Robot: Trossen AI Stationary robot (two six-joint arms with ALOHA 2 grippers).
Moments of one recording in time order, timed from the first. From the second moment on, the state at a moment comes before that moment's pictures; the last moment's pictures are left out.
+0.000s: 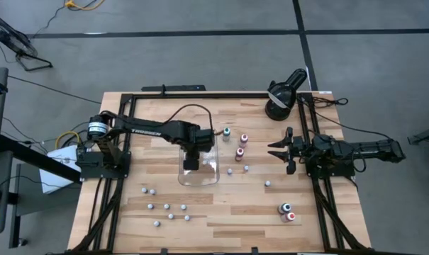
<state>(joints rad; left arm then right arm) 0.08 1.79 1.34 -0.88 -0.11 0.09 0.02 0.13 0.01 0.03 0.08 0.03</state>
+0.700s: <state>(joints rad) 0.07 1.87 1.34 -0.91 -0.15 -0.04 0.02 0.13 0.01 0.03 0.08 0.03</state>
